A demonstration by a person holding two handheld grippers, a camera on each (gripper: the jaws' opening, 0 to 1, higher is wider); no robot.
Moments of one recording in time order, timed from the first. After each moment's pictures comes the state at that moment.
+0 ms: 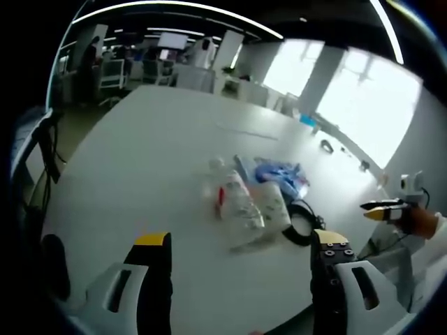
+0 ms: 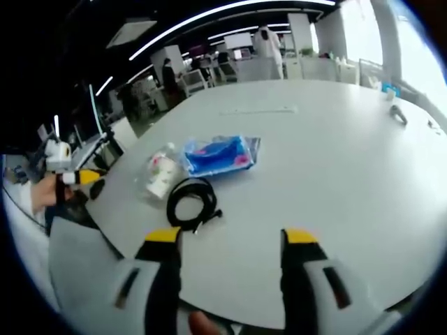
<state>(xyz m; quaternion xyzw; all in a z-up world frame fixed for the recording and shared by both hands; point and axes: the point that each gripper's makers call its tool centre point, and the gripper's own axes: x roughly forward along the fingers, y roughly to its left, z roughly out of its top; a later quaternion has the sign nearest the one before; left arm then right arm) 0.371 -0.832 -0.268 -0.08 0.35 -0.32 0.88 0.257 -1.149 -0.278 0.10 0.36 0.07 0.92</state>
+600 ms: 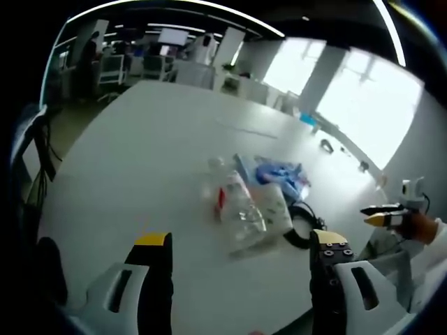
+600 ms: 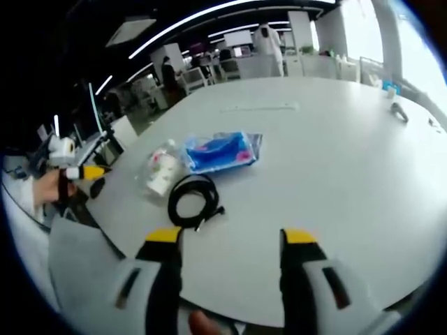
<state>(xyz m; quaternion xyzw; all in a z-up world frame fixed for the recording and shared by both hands) 0.381 -0.838 -0.273 -0.09 0.36 -0.32 0.87 0.255 -1.144 -0.281 0.11 0.37 0.07 0.92</state>
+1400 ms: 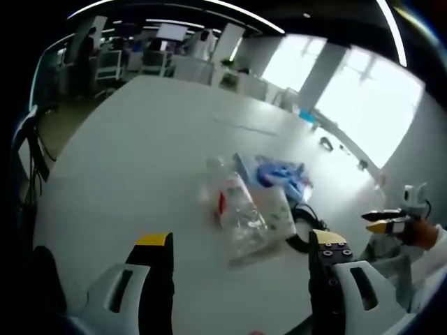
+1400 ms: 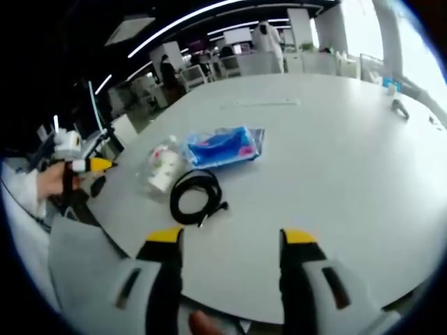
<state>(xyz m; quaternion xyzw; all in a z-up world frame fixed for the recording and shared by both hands) 0.397 -0.848 -0.280 -0.09 0.37 -0.33 0.87 0.252 -1.141 -0.288 0.11 0.37 0.07 0.92</state>
